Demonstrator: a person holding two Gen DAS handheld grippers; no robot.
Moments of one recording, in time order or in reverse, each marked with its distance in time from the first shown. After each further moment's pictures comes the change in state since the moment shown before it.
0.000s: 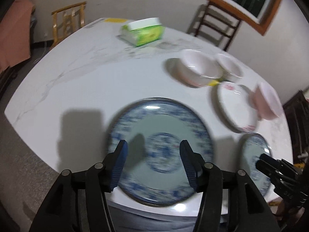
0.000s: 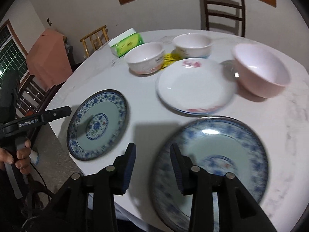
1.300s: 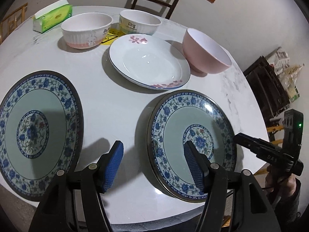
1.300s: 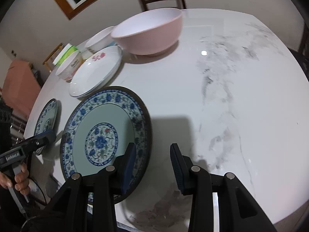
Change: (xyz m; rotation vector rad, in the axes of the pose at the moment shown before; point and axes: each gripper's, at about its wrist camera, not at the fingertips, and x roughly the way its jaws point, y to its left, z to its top) left arm 0.067 -0.146 -0.050 0.191 0.138 -0.284; right arm -0.022 -0.154 -0.066 0.307 0.030 -0.135
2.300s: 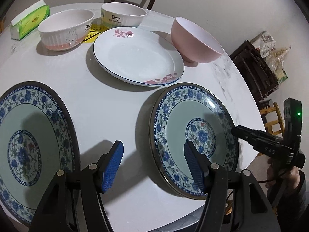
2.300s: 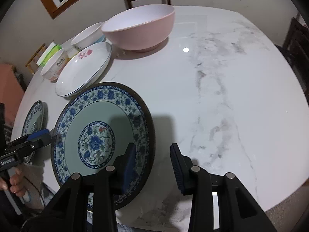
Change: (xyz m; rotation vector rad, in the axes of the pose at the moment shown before) left arm 0.014 0.013 0.009 0.104 0.065 -0.095; right arm 0.007 0.018 0.001 0.019 0.032 -0.106
